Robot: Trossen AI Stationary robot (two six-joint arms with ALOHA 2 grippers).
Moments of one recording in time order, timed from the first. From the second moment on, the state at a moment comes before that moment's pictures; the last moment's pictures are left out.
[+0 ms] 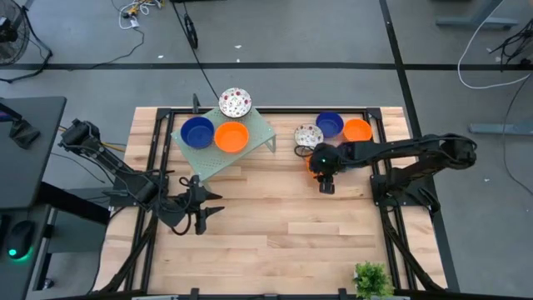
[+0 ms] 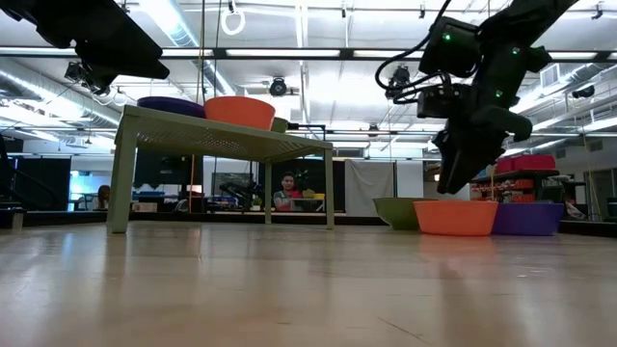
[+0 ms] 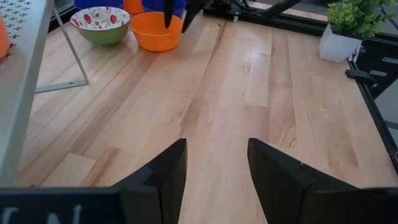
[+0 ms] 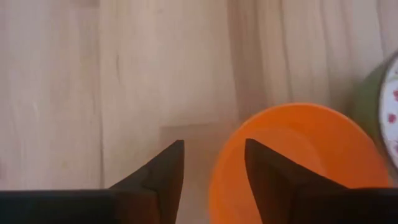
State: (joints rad) left arm -0.66 1.02 0.56 -0.15 -0.75 -0.59; right arm -0.16 1.31 0.70 -0.49 0.02 -0.12
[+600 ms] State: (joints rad) left arm -0.66 1.02 0.56 -0.15 -0.75 -0.60; right arm -0.15 1.32 0.63 -0.41 0.07 -0.06
